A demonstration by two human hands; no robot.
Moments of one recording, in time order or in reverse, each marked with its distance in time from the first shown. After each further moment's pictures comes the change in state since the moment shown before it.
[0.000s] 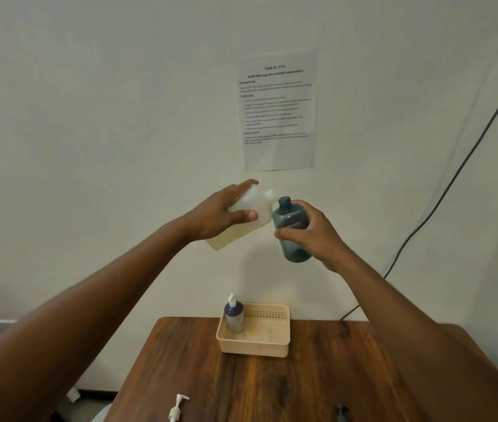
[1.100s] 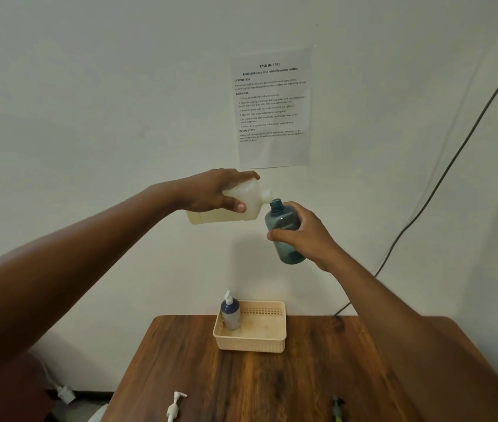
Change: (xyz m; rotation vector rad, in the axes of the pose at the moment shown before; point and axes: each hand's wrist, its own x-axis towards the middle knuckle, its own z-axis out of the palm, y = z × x) left_hand 0.016 0.029 -0.045 0.304 -0.213 0.007; right_hand -0.010 -0.004 0.008 -0.029 0.006 0.007
